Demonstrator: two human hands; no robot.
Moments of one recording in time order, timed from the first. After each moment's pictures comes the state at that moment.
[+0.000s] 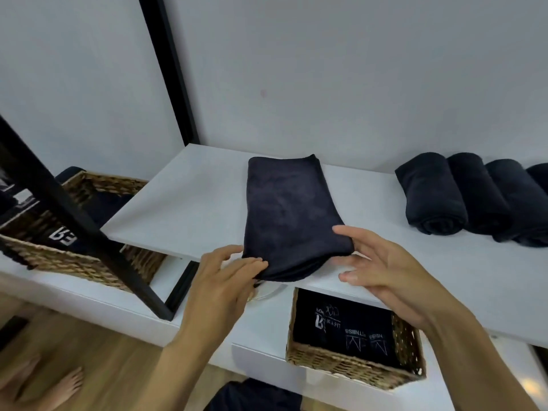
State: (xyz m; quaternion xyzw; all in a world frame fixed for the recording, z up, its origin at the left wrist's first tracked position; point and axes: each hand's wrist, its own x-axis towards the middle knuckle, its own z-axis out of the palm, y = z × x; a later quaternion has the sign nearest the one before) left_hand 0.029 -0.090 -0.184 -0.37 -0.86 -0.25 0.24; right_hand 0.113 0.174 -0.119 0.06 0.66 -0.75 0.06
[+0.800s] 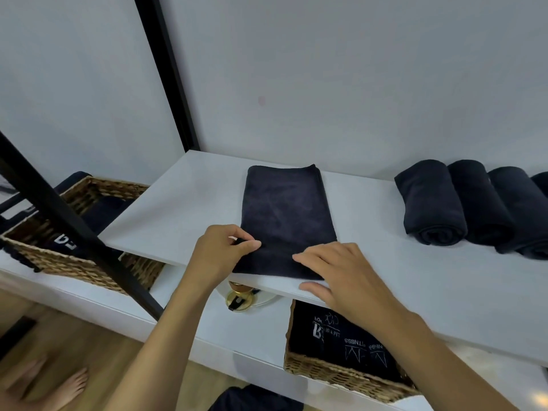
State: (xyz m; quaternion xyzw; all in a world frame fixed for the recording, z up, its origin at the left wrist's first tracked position) left_hand -0.022 -0.051 -0.128 -0.07 -0.89 -0.44 -0.06; right_hand 0.075 0.165 -0.159 -0.18 0.96 -0.08 -0.18
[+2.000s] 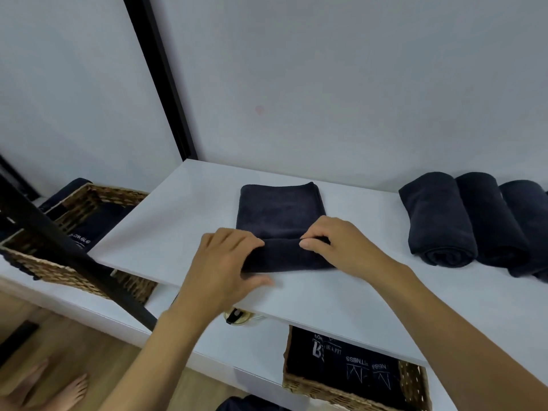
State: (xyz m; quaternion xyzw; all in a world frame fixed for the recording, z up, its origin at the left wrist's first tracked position) left_hand -0.033 -0.051 -0.141 -0.35 -0.91 -0.15 0.15; right_hand -0.008 0.194 -0.128 -0.07 0.94 -0.32 -0.02
